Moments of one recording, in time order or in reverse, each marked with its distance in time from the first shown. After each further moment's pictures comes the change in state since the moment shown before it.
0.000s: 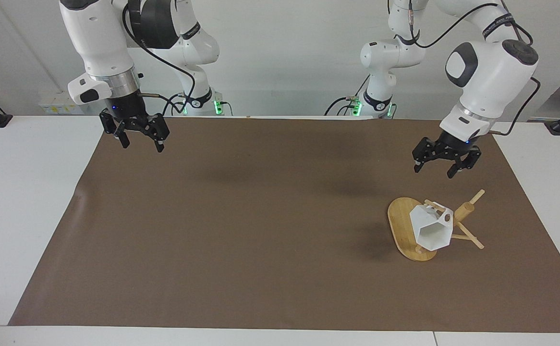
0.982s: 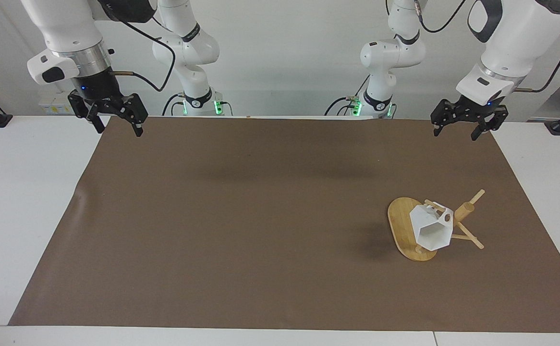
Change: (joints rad) left arm 0.000 0.057 -0.001 0.159 0.050 -0.161 -0.001; right arm -0.007 0.109 -0.028 0.310 0.000 -0.257 -0.163
